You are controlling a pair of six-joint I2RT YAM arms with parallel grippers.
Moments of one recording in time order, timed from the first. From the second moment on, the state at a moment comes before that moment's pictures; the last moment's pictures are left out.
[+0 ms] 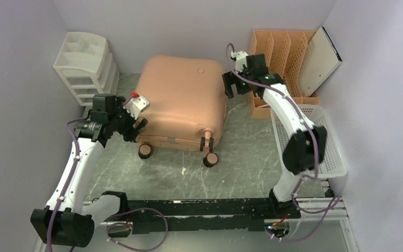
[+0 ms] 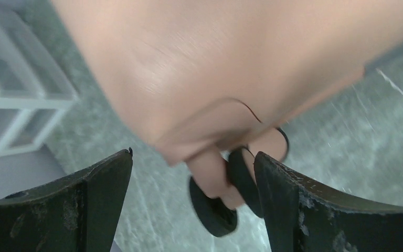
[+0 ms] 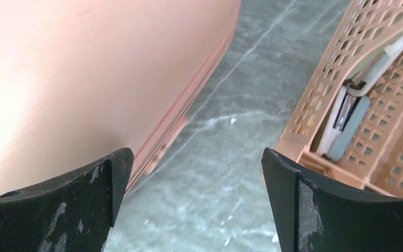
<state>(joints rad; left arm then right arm) -0.10 1.06 1.11 -0.75 0.24 0.62 0.26 1.84 1.71 -0.61 -0.15 -0.13</state>
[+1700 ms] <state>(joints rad) -0.08 1.37 1.35 -1.34 0.45 0.77 0.28 2.38 2.30 -0.60 -0.09 -0.02</state>
